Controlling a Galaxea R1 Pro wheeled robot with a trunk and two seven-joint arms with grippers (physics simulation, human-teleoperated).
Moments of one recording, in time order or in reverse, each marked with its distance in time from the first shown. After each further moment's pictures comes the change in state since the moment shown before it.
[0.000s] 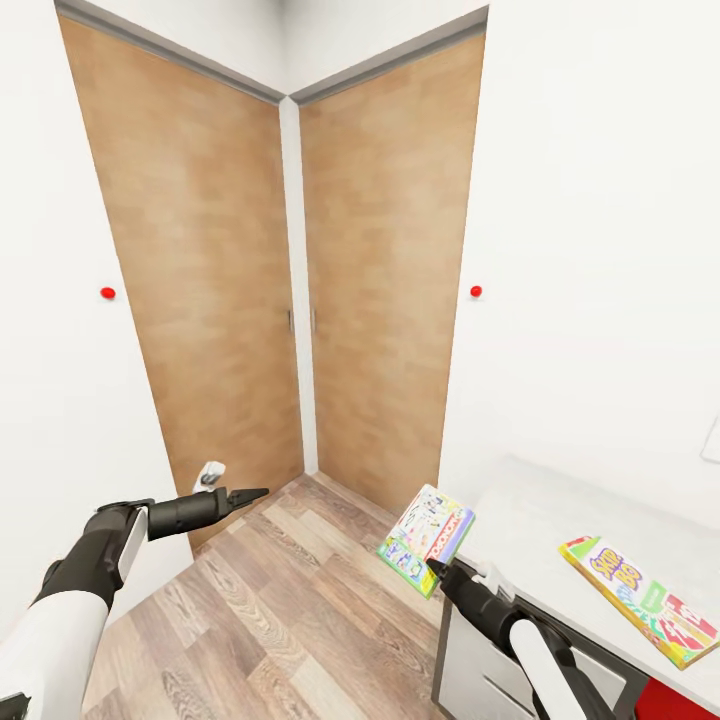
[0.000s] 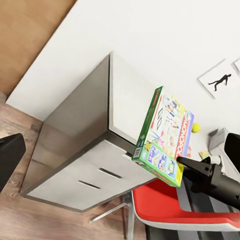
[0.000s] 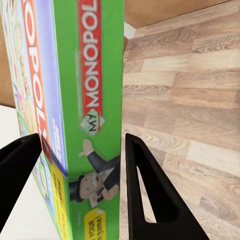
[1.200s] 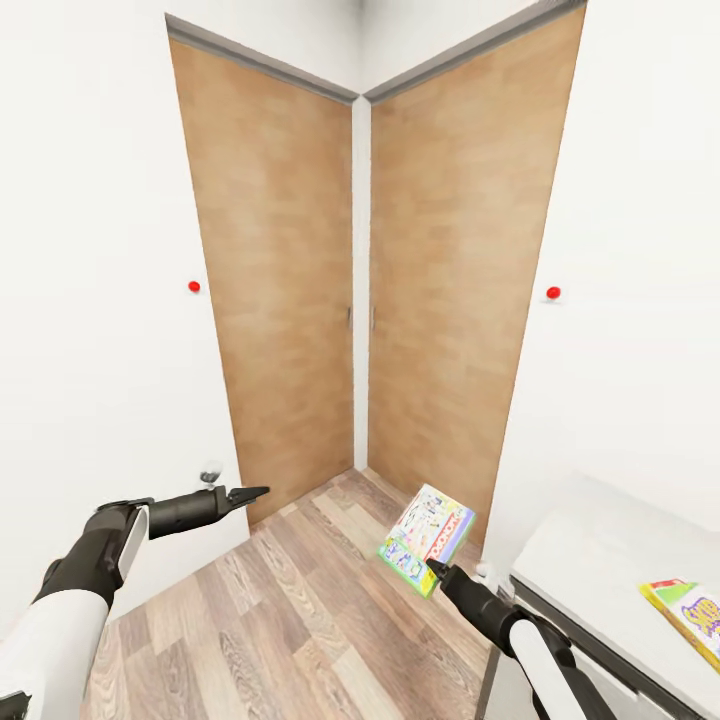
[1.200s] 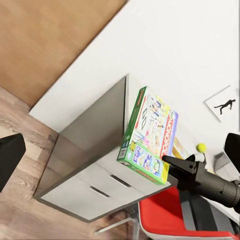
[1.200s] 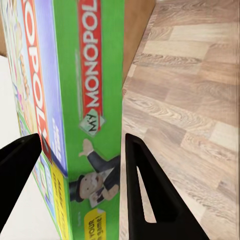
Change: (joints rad) left arm -0.003 0.000 0.000 0.001 -0.001 0.001 -0.060; right arm 0.000 0.000 0.001 0.000 0.002 0.000 0.000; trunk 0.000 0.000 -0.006
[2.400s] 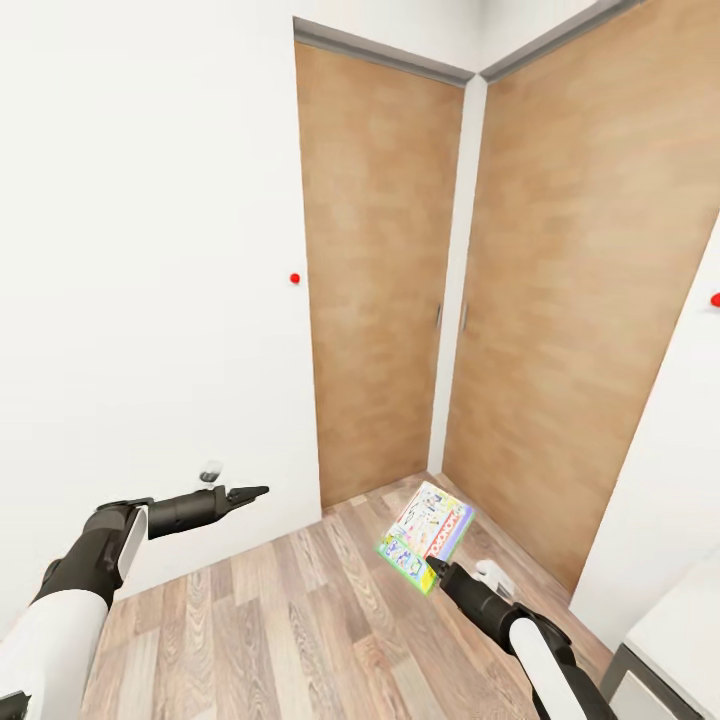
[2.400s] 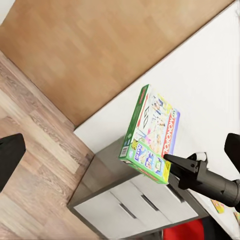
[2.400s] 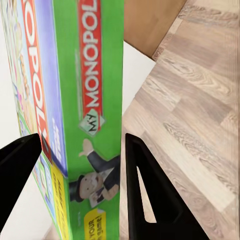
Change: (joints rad) left arm 0.000 0.001 0.002 0.000 0.000 0.000 -0.001; right arm 0.000 0.000 0.002 -0.013 0.005 -0.001 0.000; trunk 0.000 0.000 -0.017
